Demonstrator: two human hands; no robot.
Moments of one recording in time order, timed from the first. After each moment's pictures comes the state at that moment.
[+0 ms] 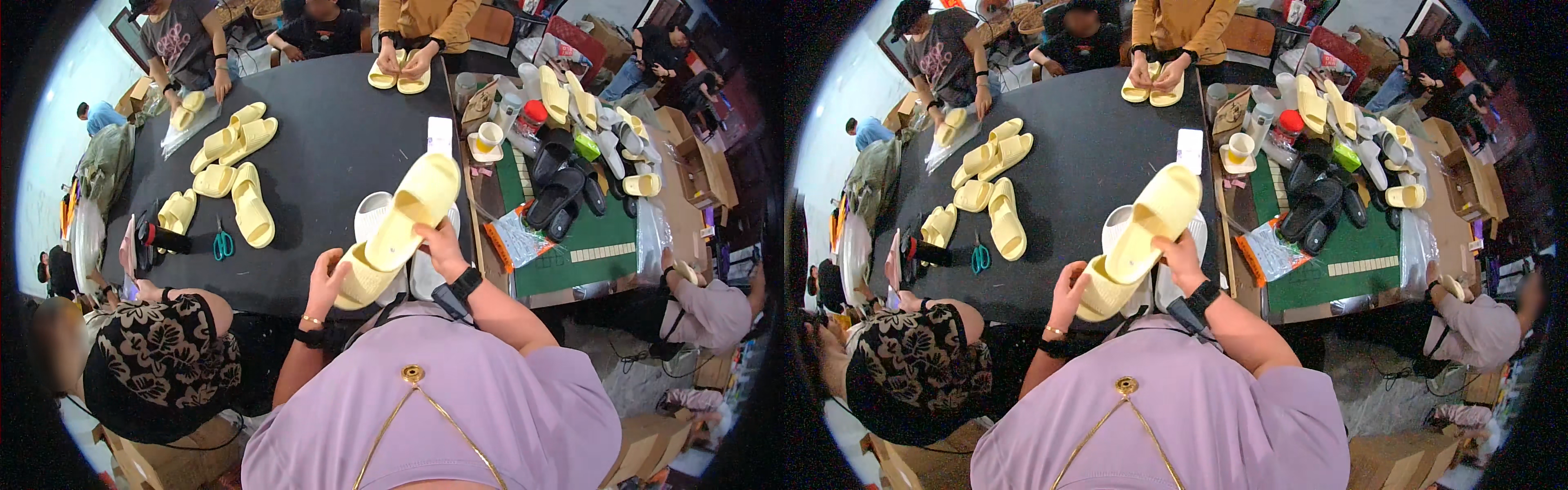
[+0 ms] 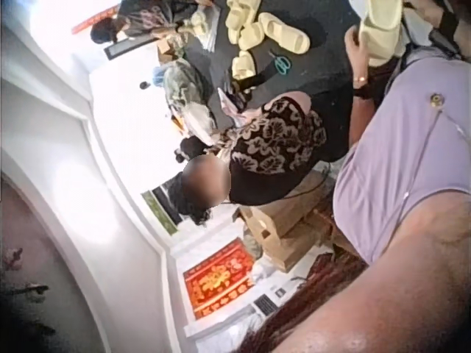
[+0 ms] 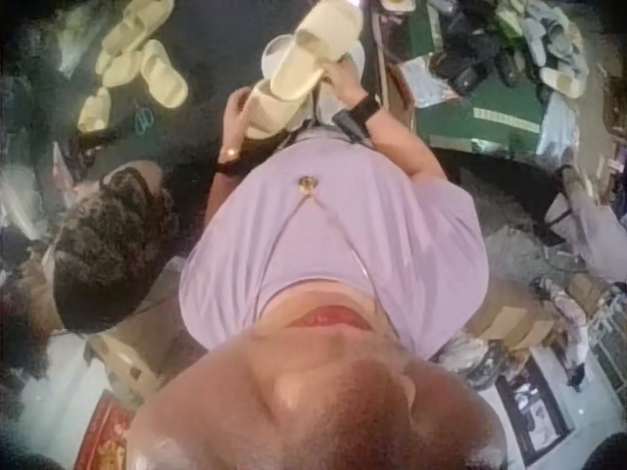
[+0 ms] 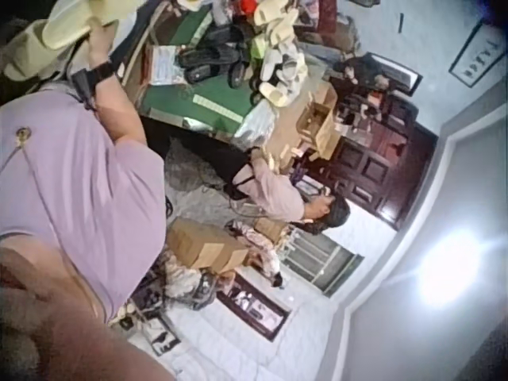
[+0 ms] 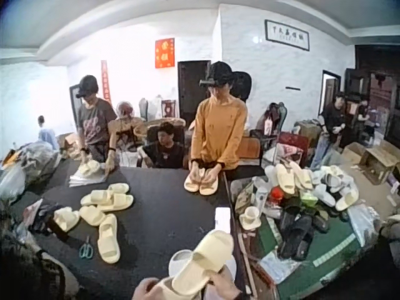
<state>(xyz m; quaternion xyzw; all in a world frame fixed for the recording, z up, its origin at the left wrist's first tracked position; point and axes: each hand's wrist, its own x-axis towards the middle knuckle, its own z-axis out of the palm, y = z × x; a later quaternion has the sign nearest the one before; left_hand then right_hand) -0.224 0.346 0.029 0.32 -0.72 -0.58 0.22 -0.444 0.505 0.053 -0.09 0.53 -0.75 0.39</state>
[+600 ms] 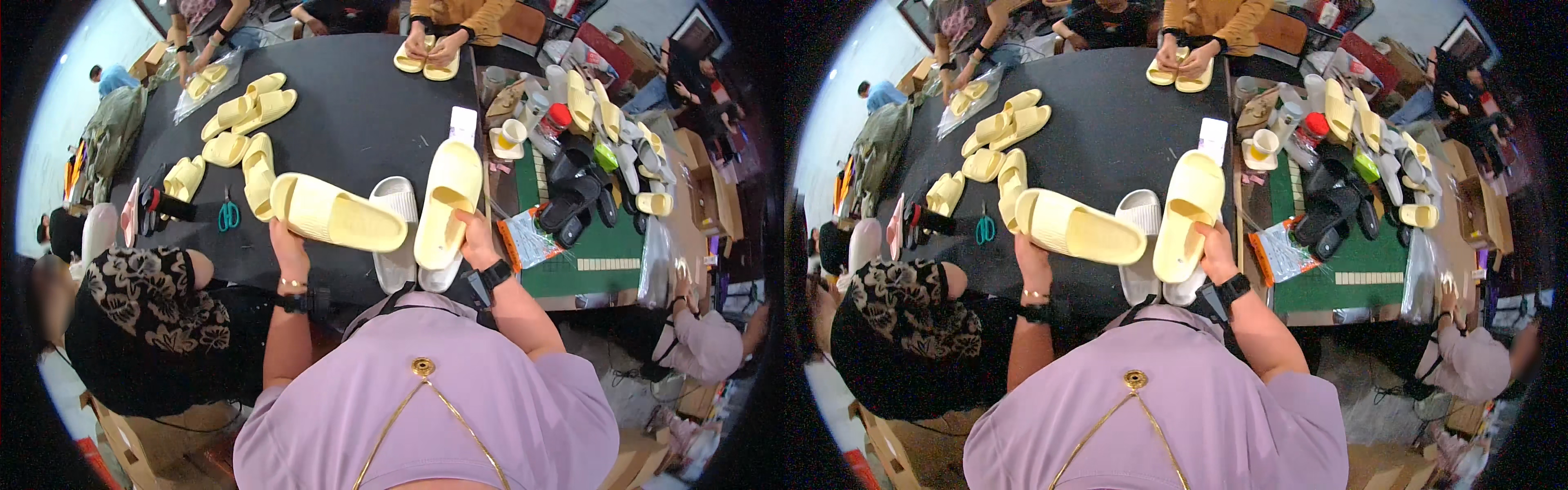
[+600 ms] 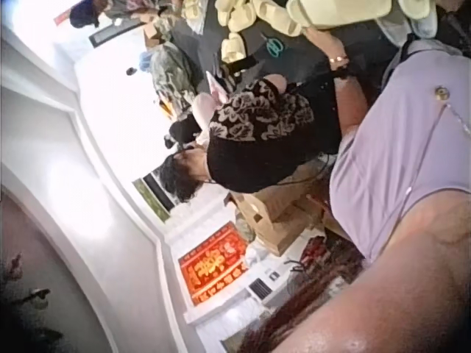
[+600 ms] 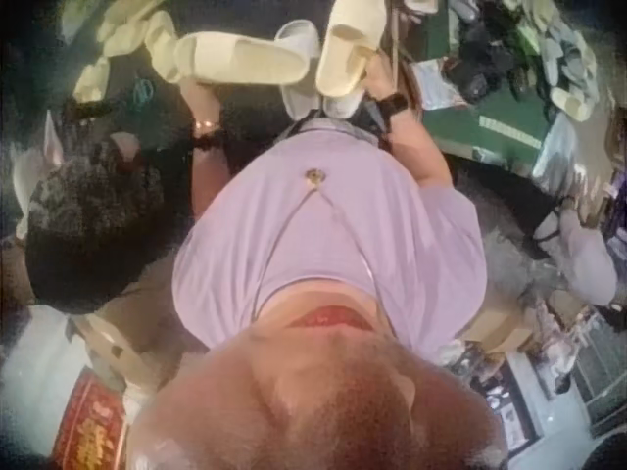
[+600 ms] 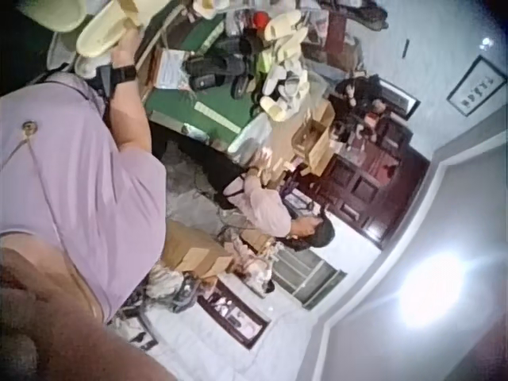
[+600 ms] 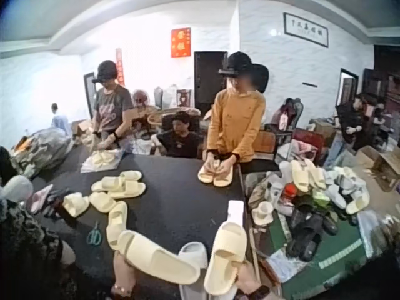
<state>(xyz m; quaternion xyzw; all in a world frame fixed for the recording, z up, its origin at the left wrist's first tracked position) -0.205 0.287 0.049 0.31 -0.40 -0.71 0.50 -0.466 0.528 0.009 -0.04 0.48 -0.78 0.40</state>
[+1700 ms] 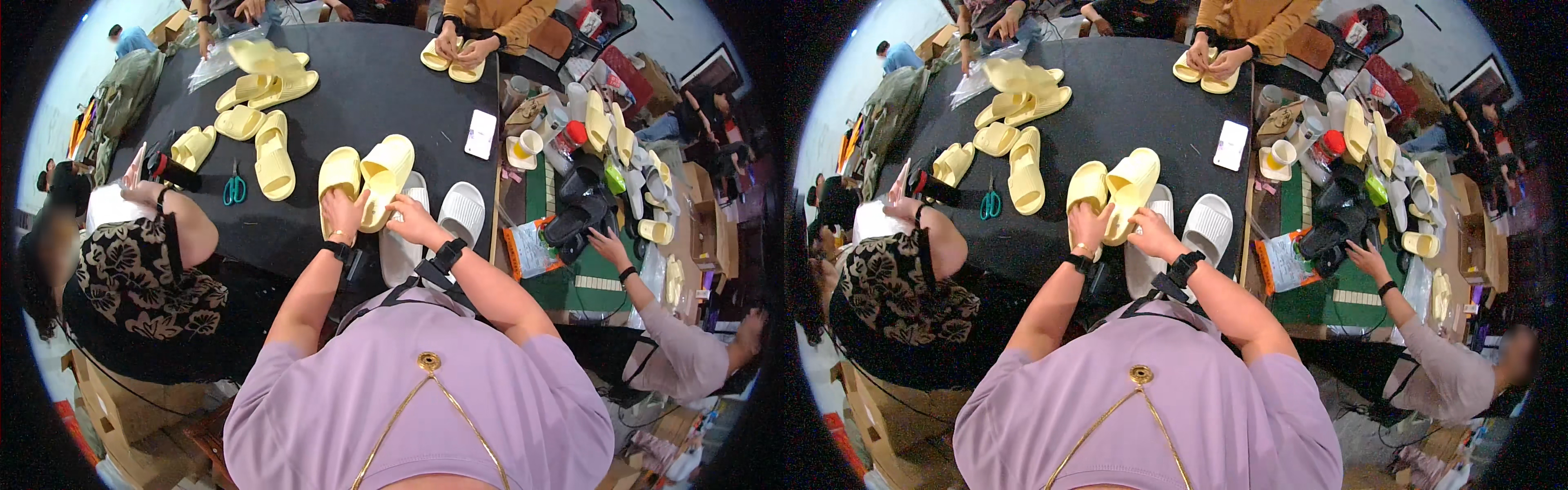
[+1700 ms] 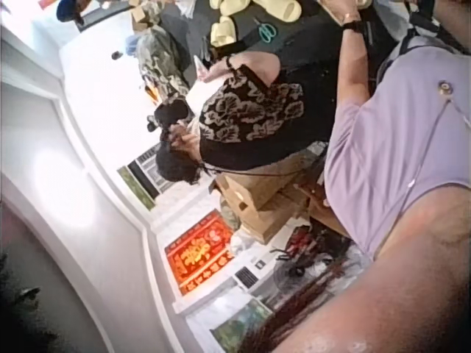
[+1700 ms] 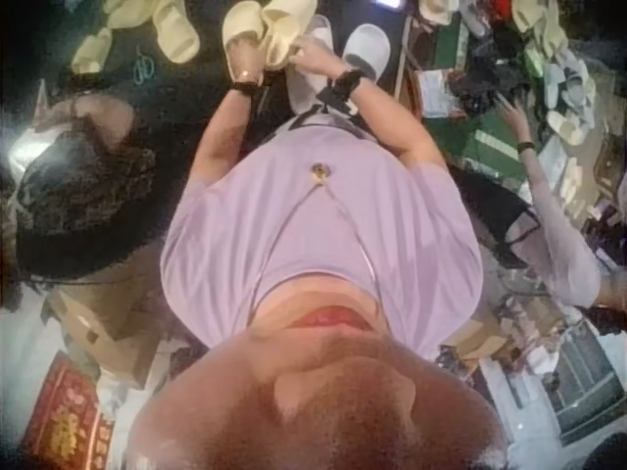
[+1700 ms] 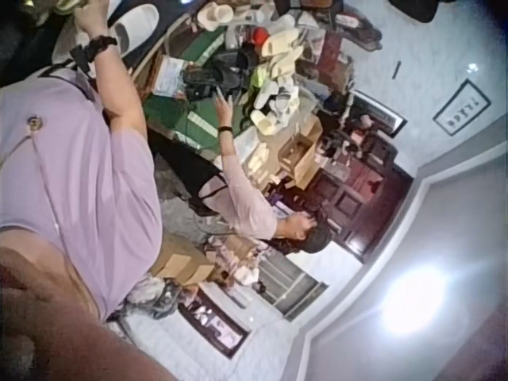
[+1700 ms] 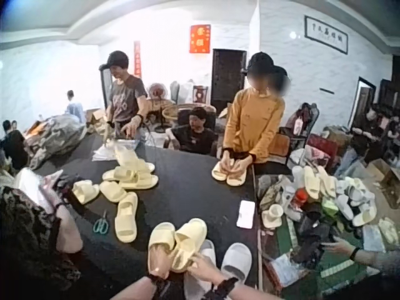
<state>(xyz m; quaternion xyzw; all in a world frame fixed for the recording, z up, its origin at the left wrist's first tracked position) -0.290 0.285 -0.056 0.52 -0.81 -0.12 0.26 -0.424 0.429 -0.001 -0.57 0.71 -0.35 0.23</state>
